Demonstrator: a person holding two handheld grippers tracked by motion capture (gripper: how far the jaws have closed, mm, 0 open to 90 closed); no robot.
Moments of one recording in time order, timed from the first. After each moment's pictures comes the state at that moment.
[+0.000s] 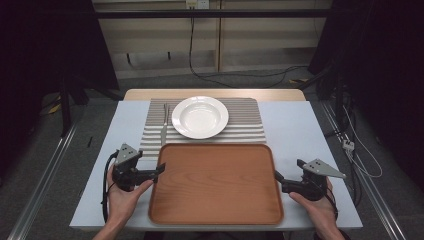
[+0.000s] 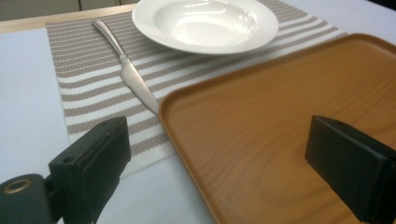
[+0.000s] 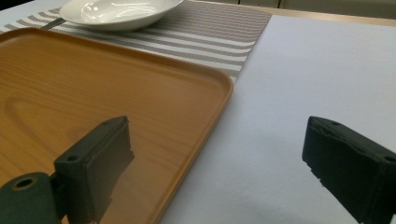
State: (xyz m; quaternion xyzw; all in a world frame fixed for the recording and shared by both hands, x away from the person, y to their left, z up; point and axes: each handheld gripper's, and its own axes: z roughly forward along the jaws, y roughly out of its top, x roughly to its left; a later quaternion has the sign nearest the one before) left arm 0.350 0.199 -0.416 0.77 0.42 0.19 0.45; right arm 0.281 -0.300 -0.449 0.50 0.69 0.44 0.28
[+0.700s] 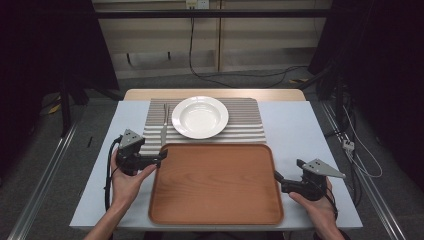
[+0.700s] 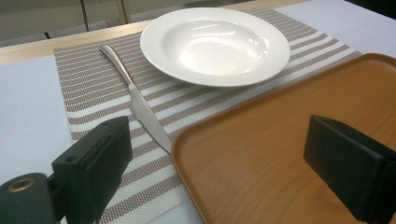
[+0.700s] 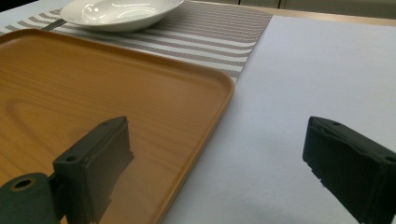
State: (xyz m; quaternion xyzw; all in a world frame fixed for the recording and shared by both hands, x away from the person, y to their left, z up) left arm 0.384 0.190 -0.398 0.77 0.41 0.20 0.45; right arm 0.282 -0.299 -0.449 0.50 0.69 0.44 0.28
